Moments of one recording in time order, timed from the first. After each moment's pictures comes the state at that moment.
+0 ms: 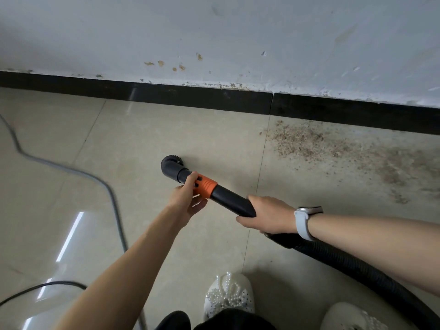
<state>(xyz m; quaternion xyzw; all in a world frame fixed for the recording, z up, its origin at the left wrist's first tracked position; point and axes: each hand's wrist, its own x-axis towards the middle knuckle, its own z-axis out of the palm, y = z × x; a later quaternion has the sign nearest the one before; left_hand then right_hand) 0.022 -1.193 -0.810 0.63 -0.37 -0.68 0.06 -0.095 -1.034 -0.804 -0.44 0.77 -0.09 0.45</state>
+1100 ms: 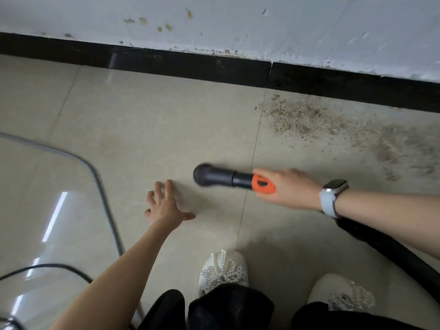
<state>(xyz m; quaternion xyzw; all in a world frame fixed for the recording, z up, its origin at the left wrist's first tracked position) 0.099 -1.186 -0.881 0.53 -0.78 -0.20 -0.28 -0.128 -1.001 -0.814 -0.51 0.79 -0.07 0.34</state>
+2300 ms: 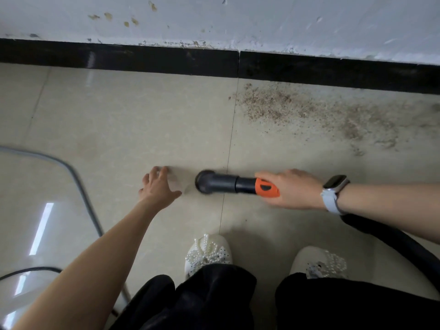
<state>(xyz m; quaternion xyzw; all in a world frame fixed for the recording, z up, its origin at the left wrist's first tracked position) 0.071 -1.186 -0.871 0.44 -0.83 -0.21 -0.26 -0.126 -0.930 -0.817 -0.51 0.78 -0.04 0.36</state>
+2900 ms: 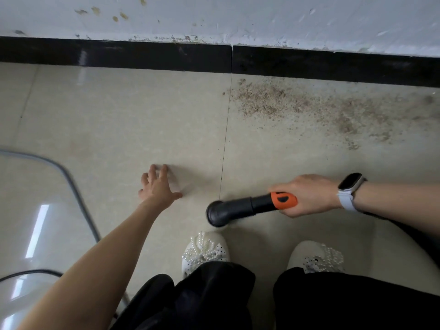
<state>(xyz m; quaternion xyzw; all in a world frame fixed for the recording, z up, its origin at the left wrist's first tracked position) 0.067 -1.173 -0.876 0.44 -0.84 -0.19 -0.26 -0.139 -0.898 -0.814 -0.53 0.73 0.03 0.43</state>
